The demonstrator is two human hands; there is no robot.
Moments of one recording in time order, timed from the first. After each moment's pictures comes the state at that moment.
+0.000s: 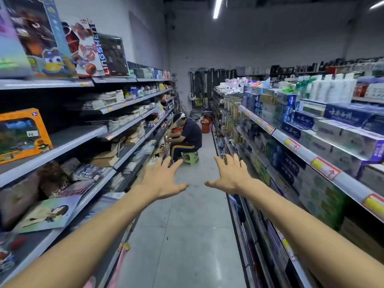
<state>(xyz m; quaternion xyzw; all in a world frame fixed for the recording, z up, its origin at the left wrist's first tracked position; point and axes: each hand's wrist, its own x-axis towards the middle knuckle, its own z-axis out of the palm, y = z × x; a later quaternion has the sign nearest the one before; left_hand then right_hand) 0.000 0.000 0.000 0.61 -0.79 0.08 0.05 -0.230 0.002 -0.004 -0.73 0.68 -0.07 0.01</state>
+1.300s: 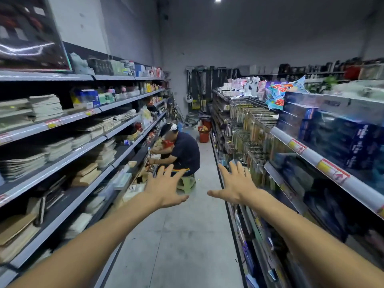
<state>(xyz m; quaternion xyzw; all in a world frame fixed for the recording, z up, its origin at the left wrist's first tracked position) -0.089 -0.881 -0.036 0.60 -0.80 0.06 0.02 -0.329 -0.860 -0.028 -0.72 0.69 -0.05 0.03</state>
